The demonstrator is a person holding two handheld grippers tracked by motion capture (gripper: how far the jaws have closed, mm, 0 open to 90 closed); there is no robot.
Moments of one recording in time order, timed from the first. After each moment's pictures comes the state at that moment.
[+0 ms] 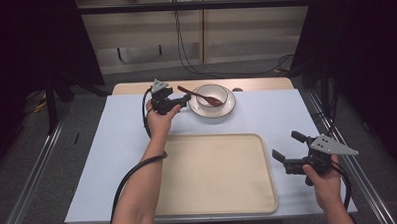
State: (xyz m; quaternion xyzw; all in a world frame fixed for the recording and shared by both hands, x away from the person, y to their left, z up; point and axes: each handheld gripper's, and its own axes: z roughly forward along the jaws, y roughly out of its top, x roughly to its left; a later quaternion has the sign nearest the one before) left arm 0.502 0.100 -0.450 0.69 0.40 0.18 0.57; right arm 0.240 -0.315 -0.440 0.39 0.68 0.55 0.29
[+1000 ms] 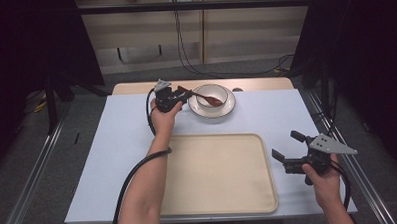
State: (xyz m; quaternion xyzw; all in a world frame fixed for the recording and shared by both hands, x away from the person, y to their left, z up) left arm 0.515 0.093 -0.461 0.69 0.40 0.15 0.58; right arm 0.243 -0.315 -0.441 0.38 0.69 0.55 0.29
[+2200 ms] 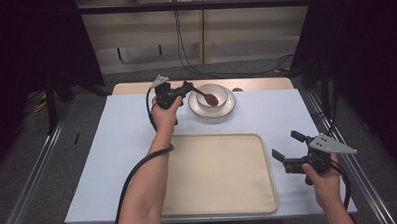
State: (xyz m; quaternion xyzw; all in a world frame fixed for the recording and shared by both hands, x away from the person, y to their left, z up) left arm 0.511 0.091 -0.440 0.66 0.37 0.09 0.65; right arm 0.244 -0.316 -0.442 0.39 0.69 0.54 0.28
